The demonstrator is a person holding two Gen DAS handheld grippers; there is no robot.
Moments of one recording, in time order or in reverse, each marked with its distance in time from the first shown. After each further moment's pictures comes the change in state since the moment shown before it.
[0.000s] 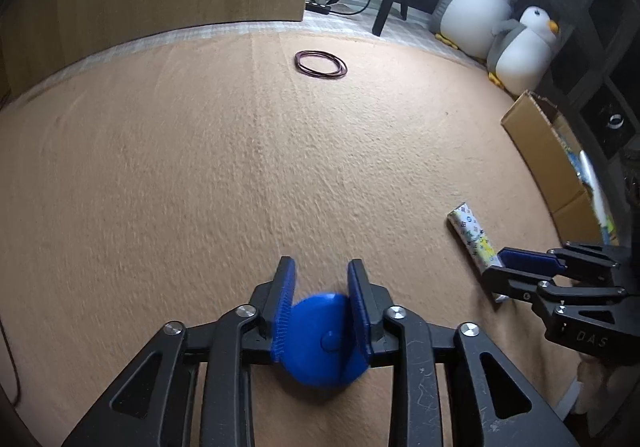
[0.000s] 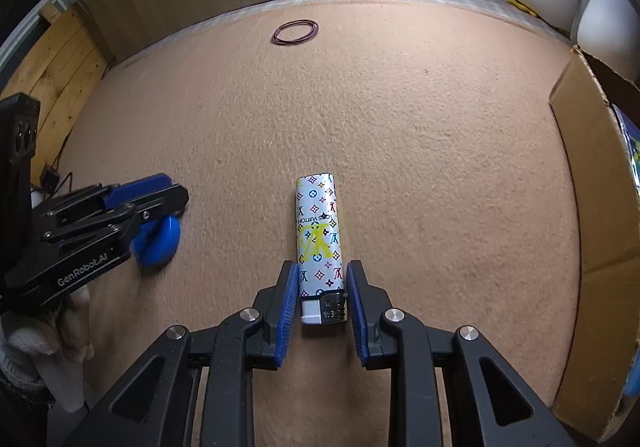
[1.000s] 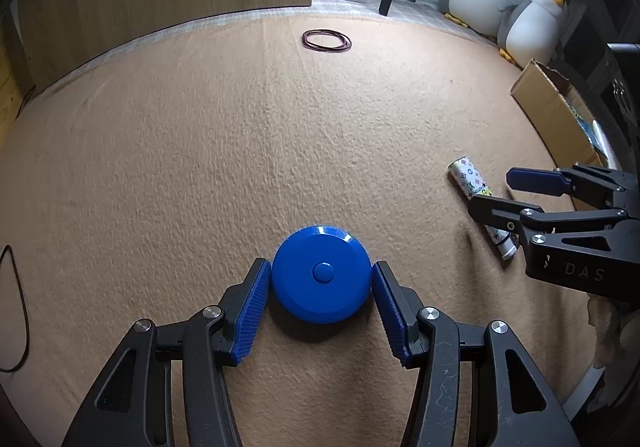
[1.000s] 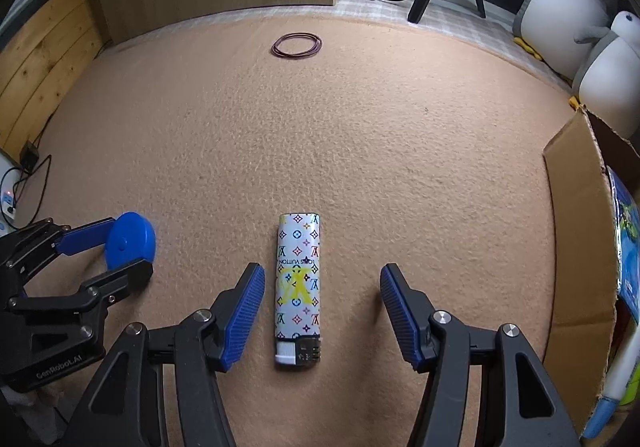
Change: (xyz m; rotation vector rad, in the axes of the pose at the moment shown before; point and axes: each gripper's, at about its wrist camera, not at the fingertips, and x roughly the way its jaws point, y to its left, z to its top) left arm -0.007 -0.019 -0.028 0.032 0.037 0.119; right arm 0.007 0.011 0.019 -0.114 -0.025 -0.124
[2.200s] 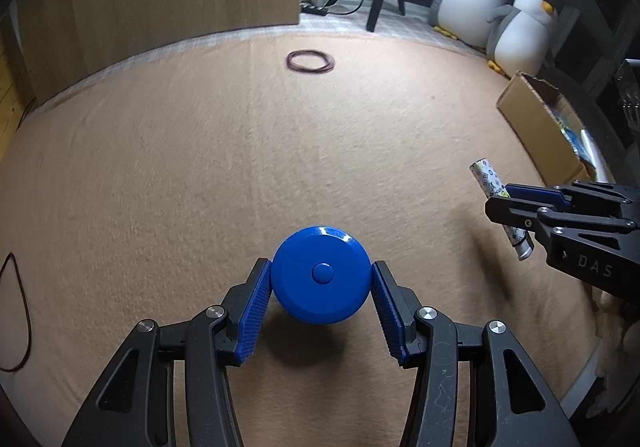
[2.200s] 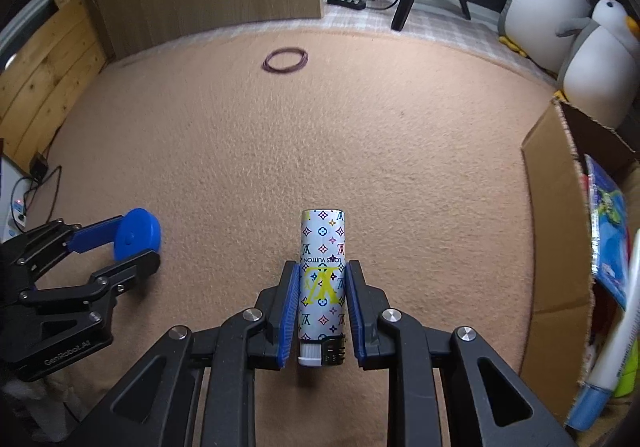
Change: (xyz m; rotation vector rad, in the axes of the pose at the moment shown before) left arm -0.013 -0.018 0.008 0.006 -0.050 -0.014; right arm -0.022 -0.015 -0.007 0.039 -0.040 0.029
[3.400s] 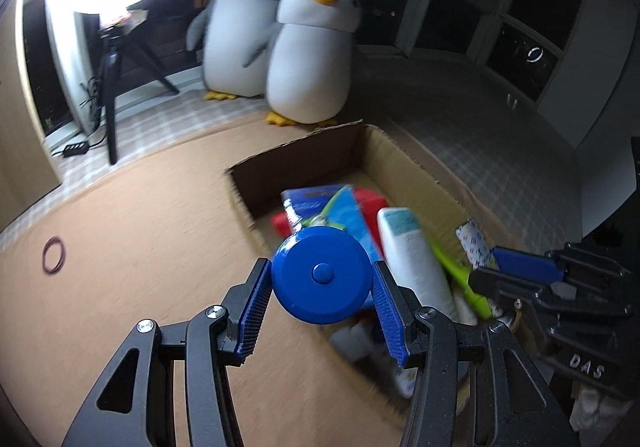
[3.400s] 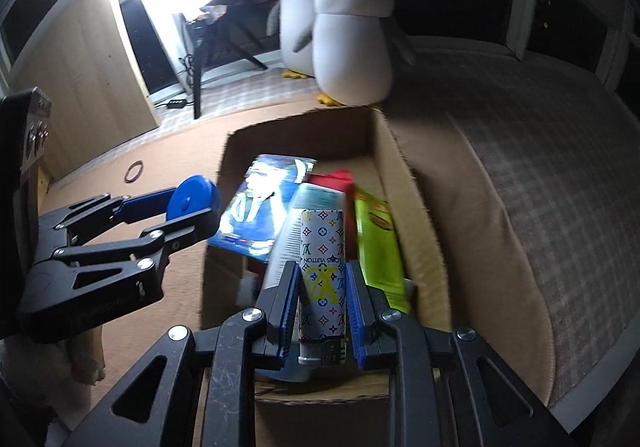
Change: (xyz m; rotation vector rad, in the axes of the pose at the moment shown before) left arm 0.015 -0.288 0.111 0.318 -0.101 -0.265; right arm -0.124 -0.204 -0.062 0.337 -0.181 -0.143
